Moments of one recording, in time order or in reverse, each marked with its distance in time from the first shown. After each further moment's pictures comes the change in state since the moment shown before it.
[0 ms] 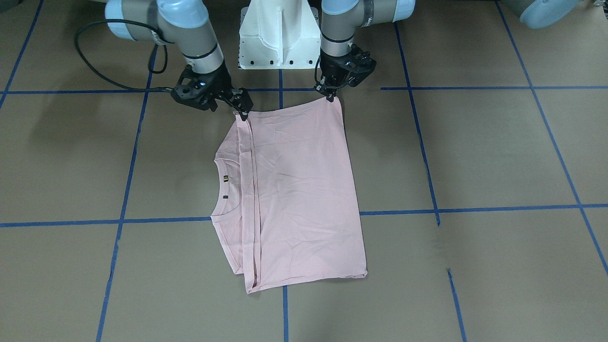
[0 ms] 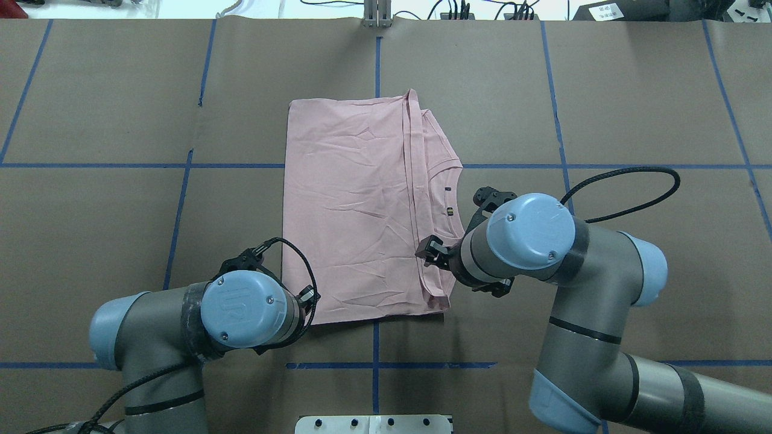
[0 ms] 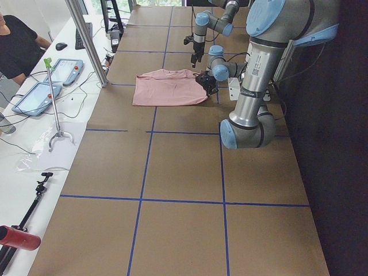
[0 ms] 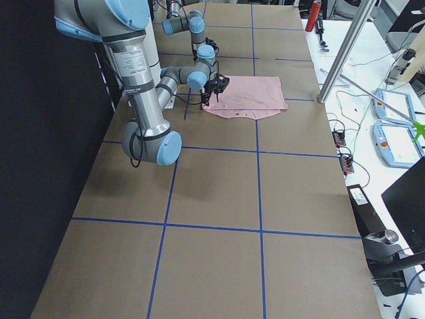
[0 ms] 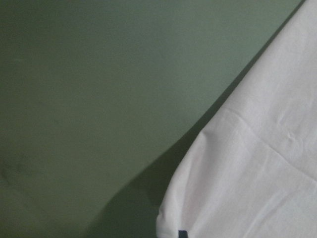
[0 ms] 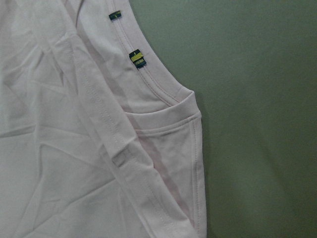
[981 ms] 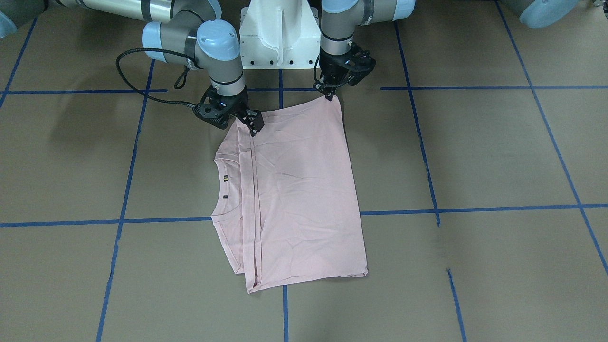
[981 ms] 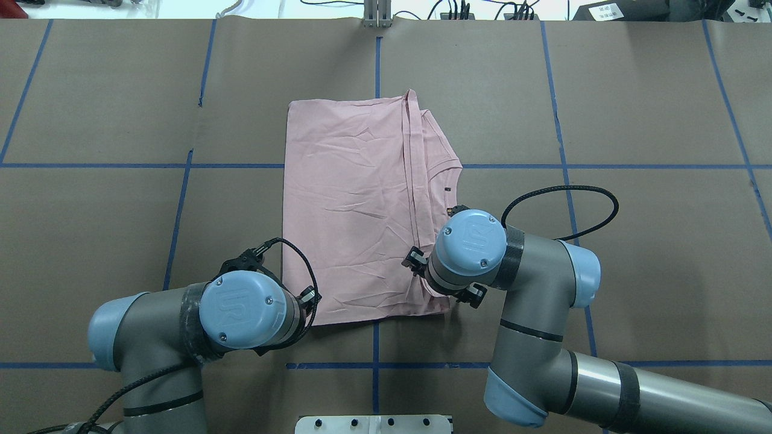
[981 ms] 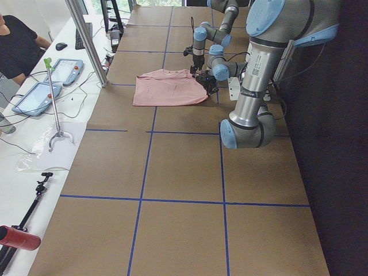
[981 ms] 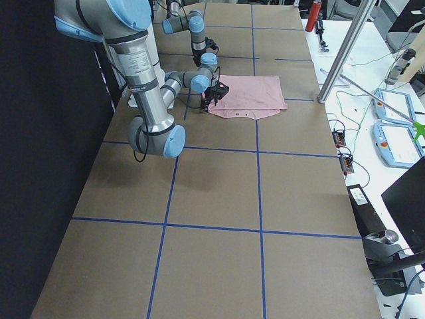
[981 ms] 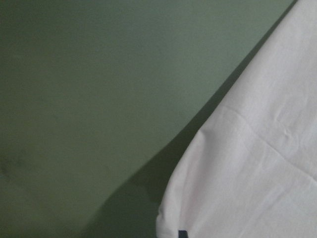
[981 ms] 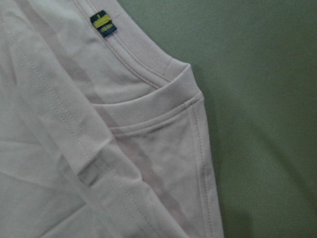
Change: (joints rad) left arm 0.001 -0.001 -0.006 -0.002 -0.003 -0.001; right arm -0.031 0.069 -0.158 -0.010 -0.006 0.079
